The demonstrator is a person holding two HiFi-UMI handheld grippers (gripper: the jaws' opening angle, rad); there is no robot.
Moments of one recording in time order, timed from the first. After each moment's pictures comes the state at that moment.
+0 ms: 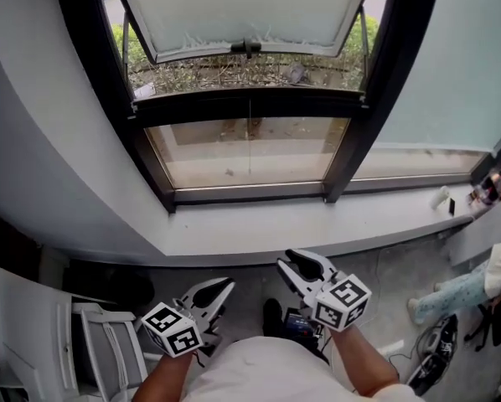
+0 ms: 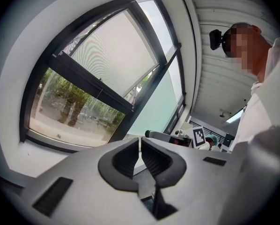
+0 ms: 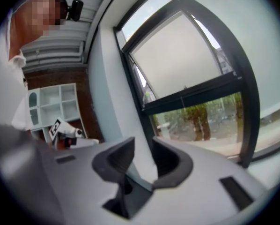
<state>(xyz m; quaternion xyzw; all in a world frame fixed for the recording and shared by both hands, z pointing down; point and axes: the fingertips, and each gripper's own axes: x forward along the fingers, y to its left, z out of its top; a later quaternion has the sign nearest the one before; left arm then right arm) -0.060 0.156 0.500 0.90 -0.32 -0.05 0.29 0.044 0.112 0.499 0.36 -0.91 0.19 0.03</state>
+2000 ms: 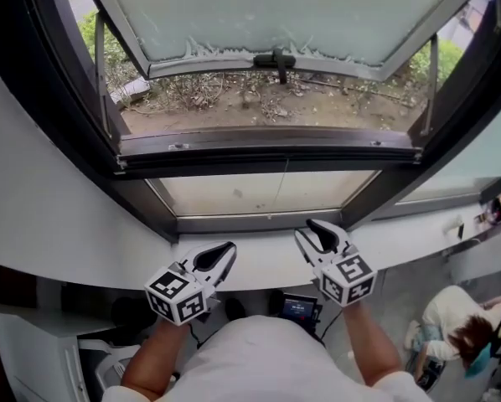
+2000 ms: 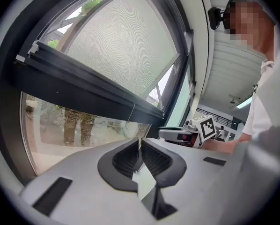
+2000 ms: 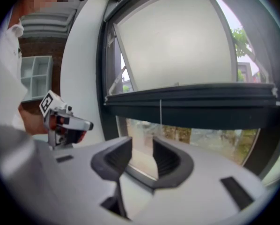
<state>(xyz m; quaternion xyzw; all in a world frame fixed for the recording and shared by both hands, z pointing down) -0.128 -0.171 0.512 0.91 -0.34 0.02 0.25 0.019 -0.203 0.517 0.44 -0.88 0.13 0.15</state>
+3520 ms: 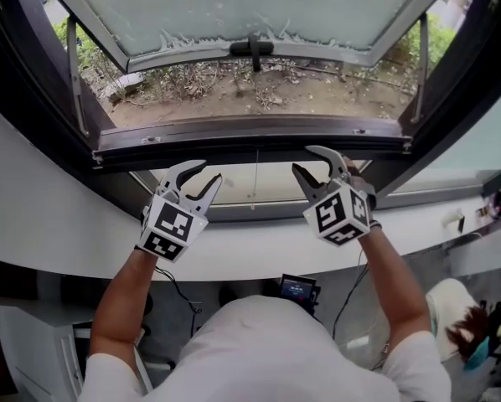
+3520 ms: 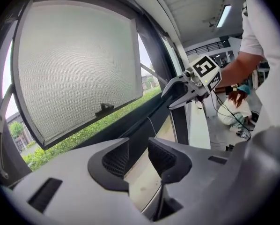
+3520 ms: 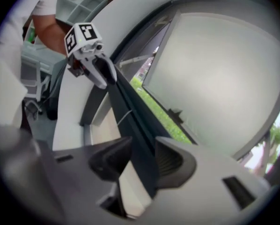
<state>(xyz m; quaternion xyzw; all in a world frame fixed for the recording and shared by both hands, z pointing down) -0.092 -0.295 0.458 0.89 -0.38 0.25 -0.09 0.066 -0.314 0.459 0.39 -0.82 -0.21 0.37</state>
